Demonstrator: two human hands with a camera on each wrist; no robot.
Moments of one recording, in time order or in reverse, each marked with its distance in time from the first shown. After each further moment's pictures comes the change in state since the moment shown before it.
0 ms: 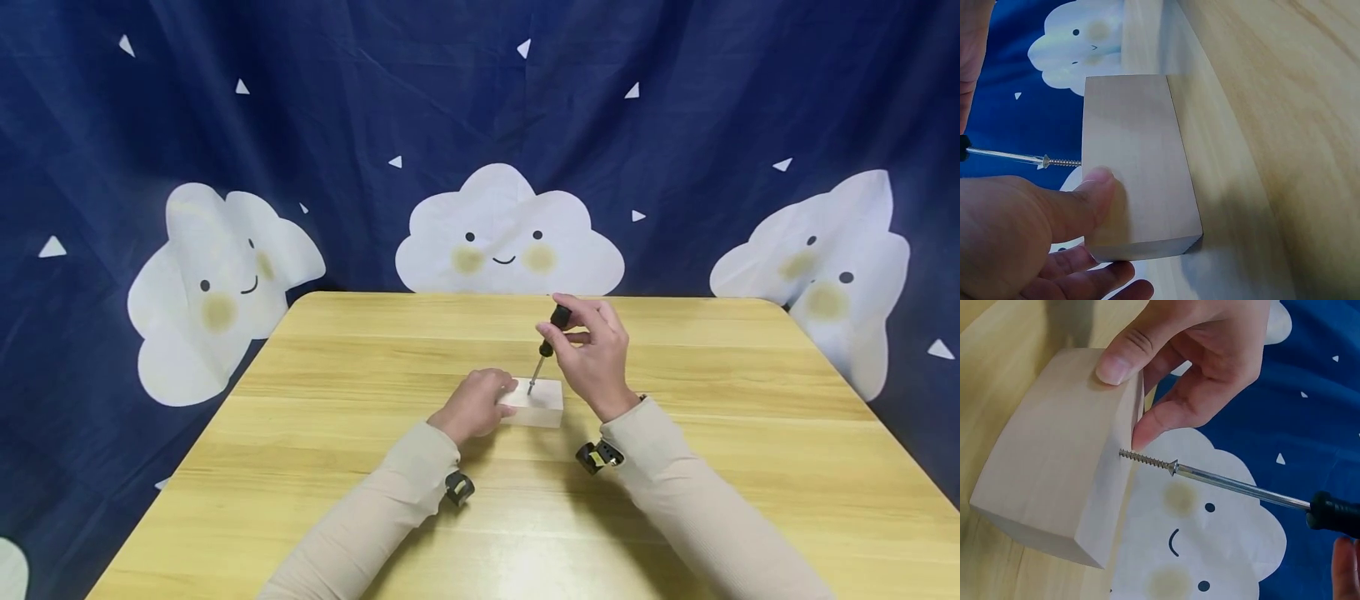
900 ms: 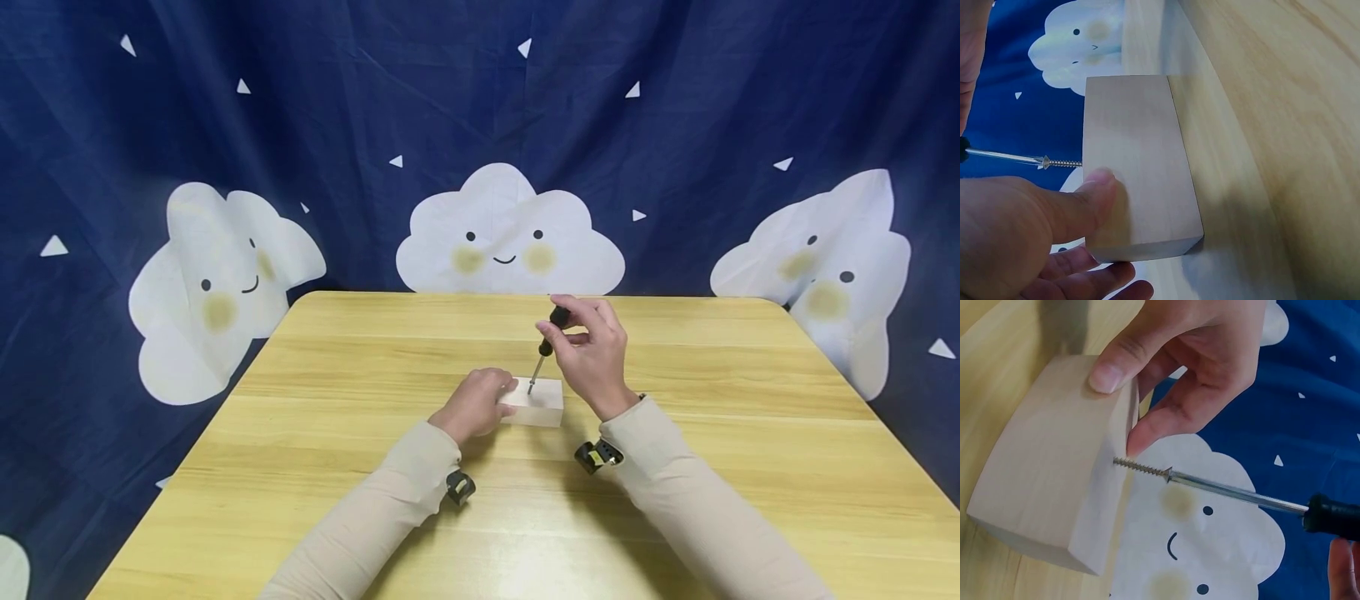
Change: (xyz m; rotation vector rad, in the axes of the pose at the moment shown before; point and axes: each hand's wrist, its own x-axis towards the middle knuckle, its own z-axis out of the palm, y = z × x) left_hand 0.000 0.001 0.000 0.027 0.018 0.009; right_hand 0.008 -0.025 0.000 -0.007 0.011 -0.041
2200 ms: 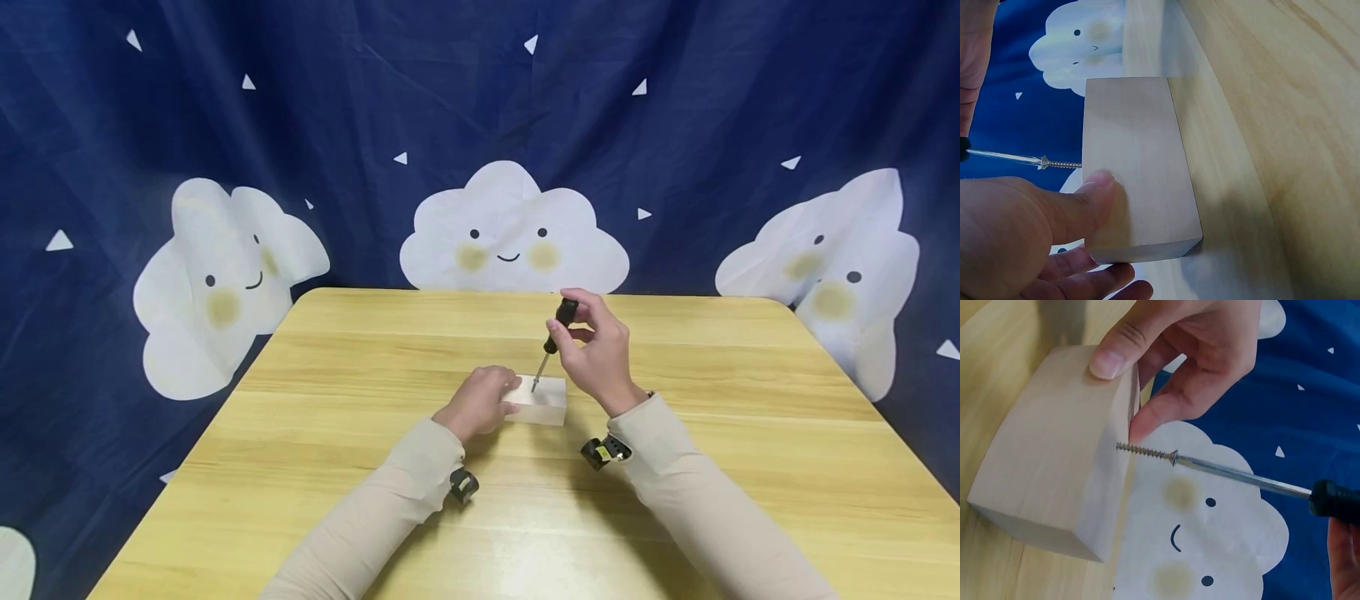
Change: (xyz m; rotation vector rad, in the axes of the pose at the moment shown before) left_hand 0.000 -0.001 0.000 -0.003 -0.016 -0.015; right_hand -0.002 0.011 -0.001 0.003 -0.081 0.047
